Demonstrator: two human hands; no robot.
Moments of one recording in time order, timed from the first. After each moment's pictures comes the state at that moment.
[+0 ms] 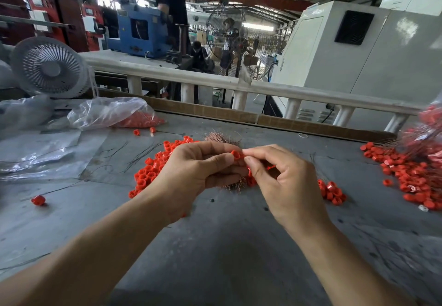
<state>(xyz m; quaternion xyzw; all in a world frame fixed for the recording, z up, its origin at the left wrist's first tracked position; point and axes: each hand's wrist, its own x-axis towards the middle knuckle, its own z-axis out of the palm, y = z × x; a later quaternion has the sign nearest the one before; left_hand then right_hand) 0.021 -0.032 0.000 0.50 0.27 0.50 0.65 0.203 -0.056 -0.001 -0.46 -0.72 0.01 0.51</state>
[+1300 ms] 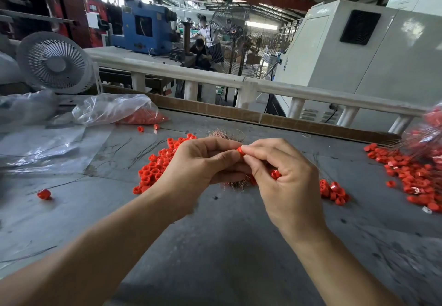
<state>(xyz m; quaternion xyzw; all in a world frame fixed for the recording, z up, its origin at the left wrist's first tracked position) 0.022 -0.032 -0.003 0.54 0.26 0.51 0.62 0.190 -0.058 -0.005 -0.42 -0.72 -0.03 0.56</state>
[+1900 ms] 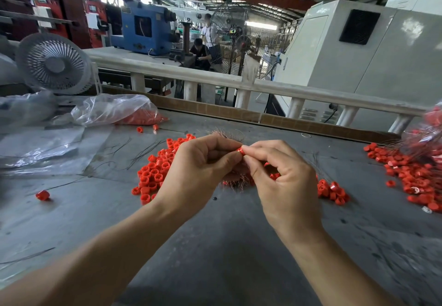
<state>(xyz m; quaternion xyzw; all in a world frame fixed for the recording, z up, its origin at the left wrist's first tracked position) 0.030 -0.038 -0.004 0.61 0.31 0.56 0.47 0.187 -0.059 -0.006 -0.44 -0.69 0.02 0.57</state>
